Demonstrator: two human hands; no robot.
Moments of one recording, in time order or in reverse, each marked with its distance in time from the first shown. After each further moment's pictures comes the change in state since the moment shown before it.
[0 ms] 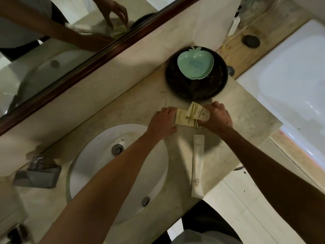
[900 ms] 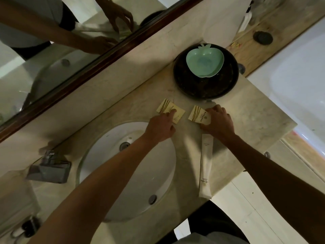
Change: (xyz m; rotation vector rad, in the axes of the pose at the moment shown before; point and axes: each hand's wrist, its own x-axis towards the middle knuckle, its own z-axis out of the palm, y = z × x) left_hand -0.031 -0.016 -0.015 0.091 -0.050 -0.096; right_hand -0.011 -0.018 0.023 0.019 -0.022 0.010
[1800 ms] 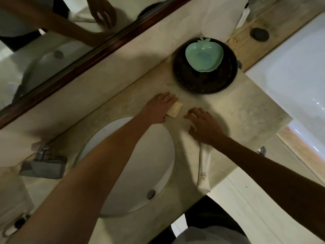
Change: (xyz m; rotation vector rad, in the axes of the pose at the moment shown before) left_hand 0.041 -0.042 -0.007 0.153 -0.138 0.297; right_hand -0.025 -0.037 0.012 -0.168 -0.073 -0.453
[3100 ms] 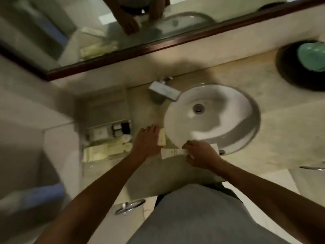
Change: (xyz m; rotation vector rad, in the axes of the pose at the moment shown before) left_hand -0.496 0.035 0.117 -0.194 0.058 -0.760; right_hand -0.111 -0.351 0.111 -0.043 -0.252 -0.493
